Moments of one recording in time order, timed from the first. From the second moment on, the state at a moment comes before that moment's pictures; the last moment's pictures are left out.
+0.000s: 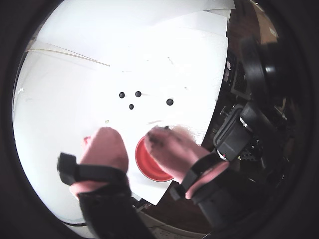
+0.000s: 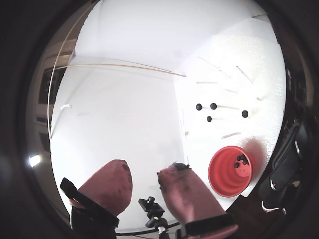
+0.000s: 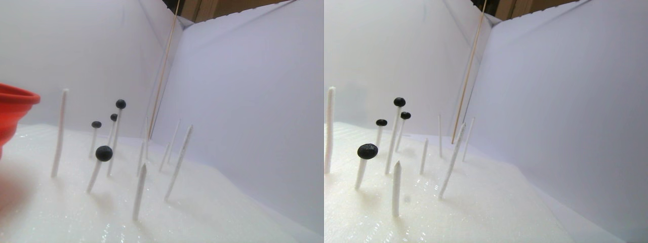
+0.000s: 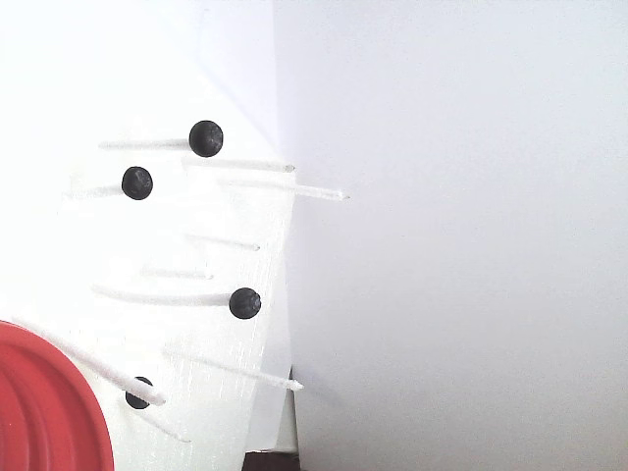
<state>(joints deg) 12.4 191.8 104.2 101.3 -11.2</state>
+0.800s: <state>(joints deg) 12.4 191.8 104.2 101.3 -11.2</state>
